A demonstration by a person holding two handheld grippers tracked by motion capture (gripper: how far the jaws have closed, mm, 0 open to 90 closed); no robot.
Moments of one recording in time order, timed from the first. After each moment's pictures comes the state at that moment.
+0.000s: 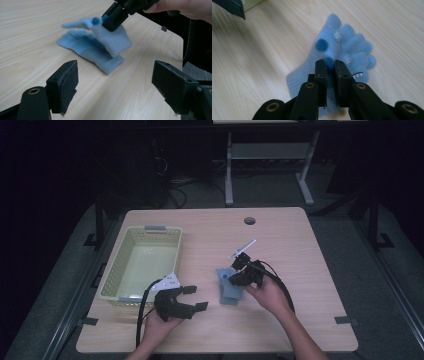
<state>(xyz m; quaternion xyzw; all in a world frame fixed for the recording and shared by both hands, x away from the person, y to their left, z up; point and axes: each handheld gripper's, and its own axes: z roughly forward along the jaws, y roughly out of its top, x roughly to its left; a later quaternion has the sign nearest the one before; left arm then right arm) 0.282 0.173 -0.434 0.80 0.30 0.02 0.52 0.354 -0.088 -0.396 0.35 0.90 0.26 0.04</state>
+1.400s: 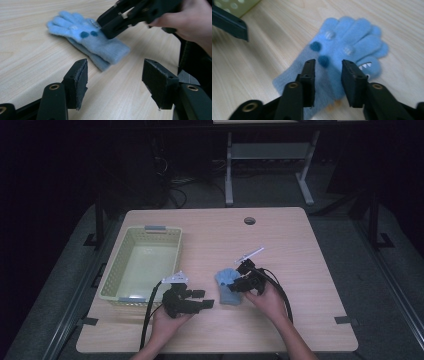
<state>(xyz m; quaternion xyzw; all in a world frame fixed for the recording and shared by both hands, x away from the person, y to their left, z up) 0.297 0.155 -0.444 0.80 0.36 -0.05 0.48 0.353 -0.103 -0.430 0.40 0.86 0.31 0.00</state>
